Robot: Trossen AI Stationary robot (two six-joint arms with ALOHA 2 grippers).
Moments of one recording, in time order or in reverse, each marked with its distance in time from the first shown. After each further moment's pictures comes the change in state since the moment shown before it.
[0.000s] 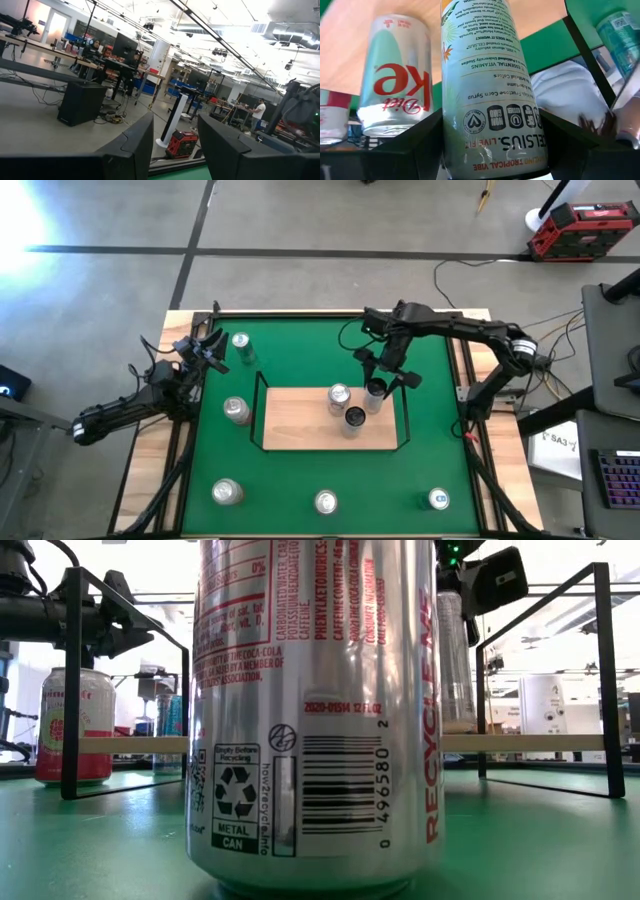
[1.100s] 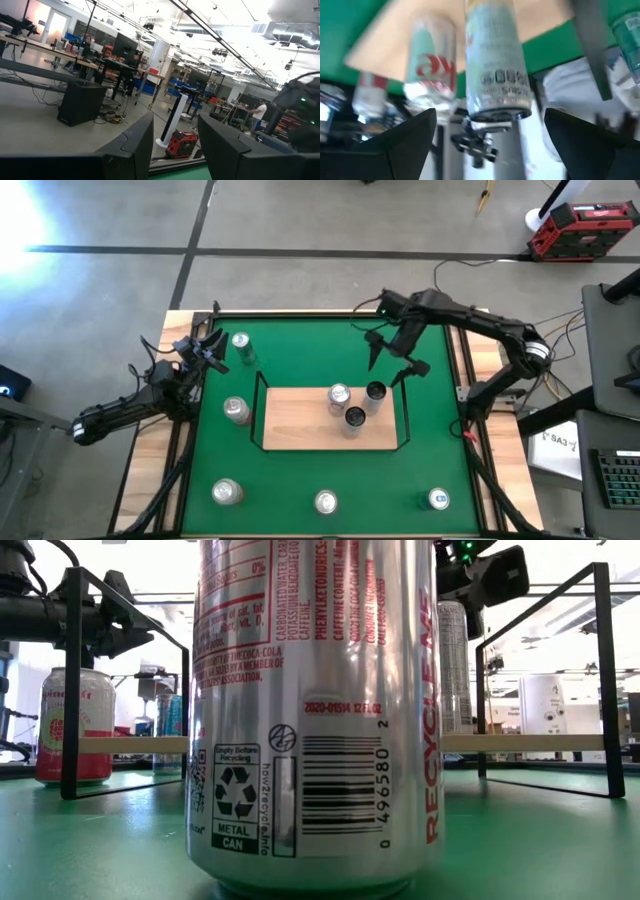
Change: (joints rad) left arm 0.000 0.000 0.000 0.000 0.000 0.000; right arm -0.143 -0.091 0.000 -0.049 -0.016 -0.080
